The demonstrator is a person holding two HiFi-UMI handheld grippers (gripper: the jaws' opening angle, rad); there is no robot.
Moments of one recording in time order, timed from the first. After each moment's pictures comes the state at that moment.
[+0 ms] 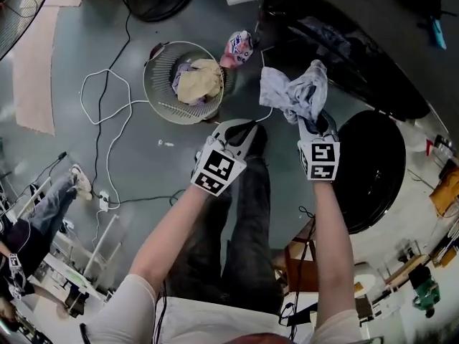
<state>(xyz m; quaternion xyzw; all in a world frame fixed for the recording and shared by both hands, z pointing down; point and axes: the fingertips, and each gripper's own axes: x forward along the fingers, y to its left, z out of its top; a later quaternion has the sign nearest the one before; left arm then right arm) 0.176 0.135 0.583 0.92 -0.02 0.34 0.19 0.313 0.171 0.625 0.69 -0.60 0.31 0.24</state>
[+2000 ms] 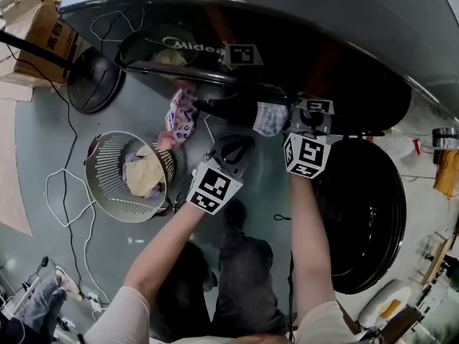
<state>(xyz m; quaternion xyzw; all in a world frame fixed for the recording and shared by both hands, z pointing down) 0.383 0.150 0.694 0.97 0.09 0.20 0.08 0.556 0.158 0.647 0.90 -0.42 0.02 0.10</state>
